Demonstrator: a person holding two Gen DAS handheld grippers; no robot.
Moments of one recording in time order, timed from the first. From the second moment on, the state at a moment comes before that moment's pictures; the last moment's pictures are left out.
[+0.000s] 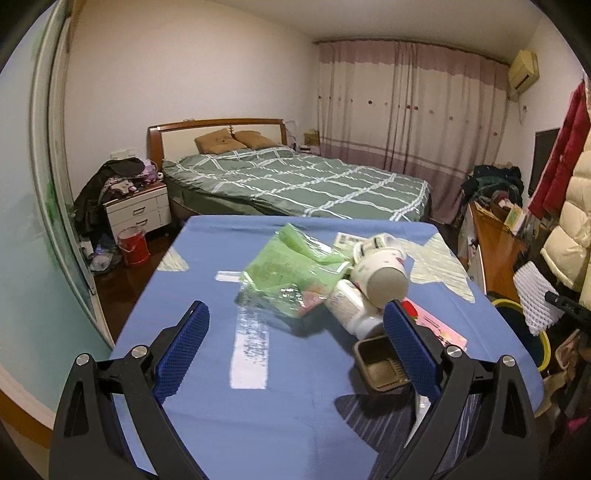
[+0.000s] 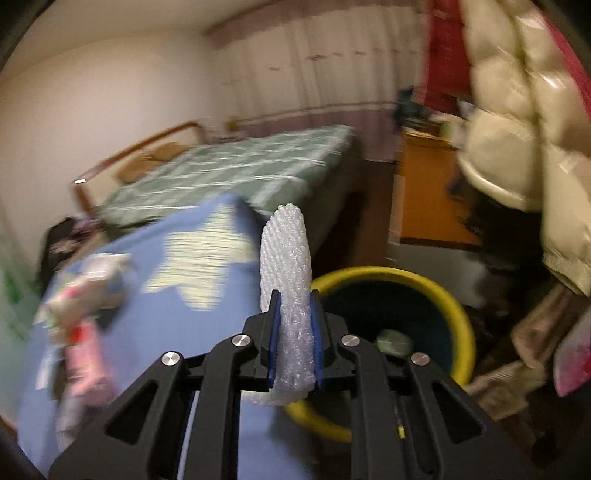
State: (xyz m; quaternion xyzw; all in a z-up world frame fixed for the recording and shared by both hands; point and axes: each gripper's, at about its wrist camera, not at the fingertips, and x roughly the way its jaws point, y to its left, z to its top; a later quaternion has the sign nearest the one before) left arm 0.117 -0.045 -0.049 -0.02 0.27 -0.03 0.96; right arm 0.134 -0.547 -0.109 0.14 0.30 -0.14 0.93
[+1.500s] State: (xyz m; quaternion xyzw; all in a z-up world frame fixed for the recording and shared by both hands) left arm 0.209 -0.147 -0.156 0.04 0.44 -0.08 0.90; right arm 0.147 -0.587 -0.170 0.16 0.36 -0.18 0.90
